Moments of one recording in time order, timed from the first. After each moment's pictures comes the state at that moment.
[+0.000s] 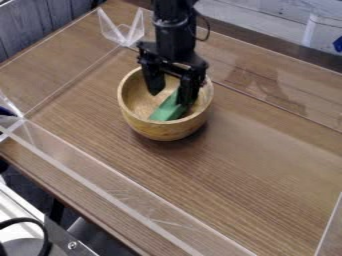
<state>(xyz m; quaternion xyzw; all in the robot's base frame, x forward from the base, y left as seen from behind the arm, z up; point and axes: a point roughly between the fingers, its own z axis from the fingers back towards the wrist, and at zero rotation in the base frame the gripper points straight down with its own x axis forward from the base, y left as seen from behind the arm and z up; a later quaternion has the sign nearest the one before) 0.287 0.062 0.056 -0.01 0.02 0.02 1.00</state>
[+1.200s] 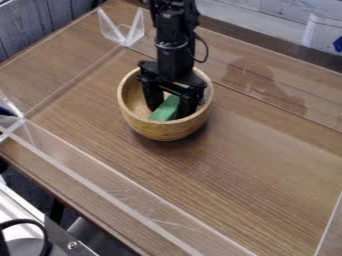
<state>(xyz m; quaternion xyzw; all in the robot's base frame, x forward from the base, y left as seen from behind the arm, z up) 0.287 0.064 0.032 -0.01 0.04 0.03 1.00</state>
